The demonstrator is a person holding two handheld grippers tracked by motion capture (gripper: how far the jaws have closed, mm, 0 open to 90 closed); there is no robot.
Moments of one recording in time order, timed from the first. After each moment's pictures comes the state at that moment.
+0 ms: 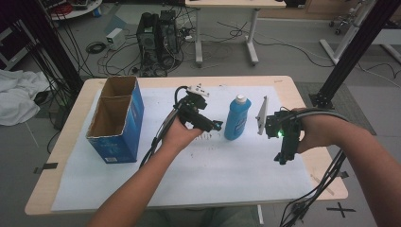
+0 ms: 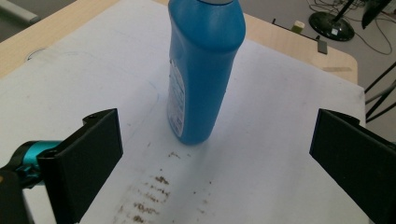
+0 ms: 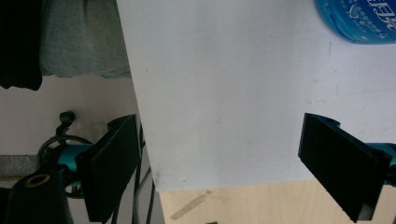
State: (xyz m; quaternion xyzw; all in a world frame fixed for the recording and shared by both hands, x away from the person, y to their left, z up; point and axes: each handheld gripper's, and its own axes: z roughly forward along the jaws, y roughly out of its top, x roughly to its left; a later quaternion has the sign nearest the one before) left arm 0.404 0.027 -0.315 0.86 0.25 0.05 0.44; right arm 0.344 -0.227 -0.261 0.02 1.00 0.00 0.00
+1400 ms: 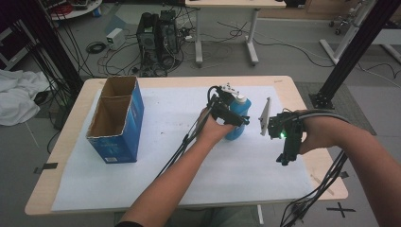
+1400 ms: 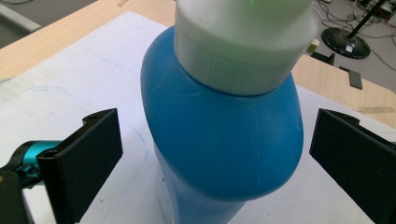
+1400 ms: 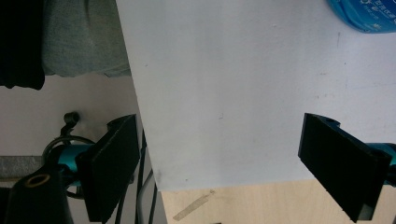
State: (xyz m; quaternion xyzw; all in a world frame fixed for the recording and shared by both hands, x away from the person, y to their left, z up) left arm 0.442 -0.055 -0.344 0.85 0.27 0.06 0.45; right arm 0.344 -0.236 -0.269 0.05 1.00 0.00 -0.01
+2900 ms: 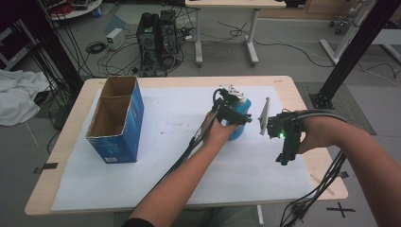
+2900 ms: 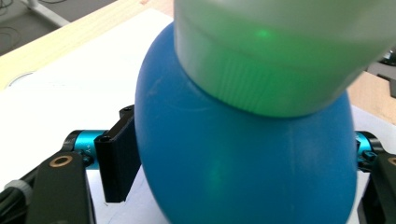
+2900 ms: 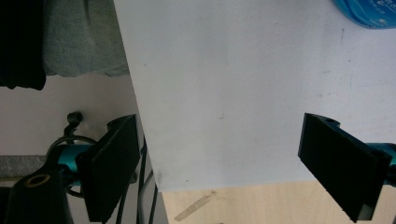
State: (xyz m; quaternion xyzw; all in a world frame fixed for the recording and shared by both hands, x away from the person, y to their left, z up) left arm 0.442 -0.072 -0.355 0.84 0.30 0.12 0.44; right arm 0.348 -0.236 -0.274 0.05 1.00 0.00 -0.02
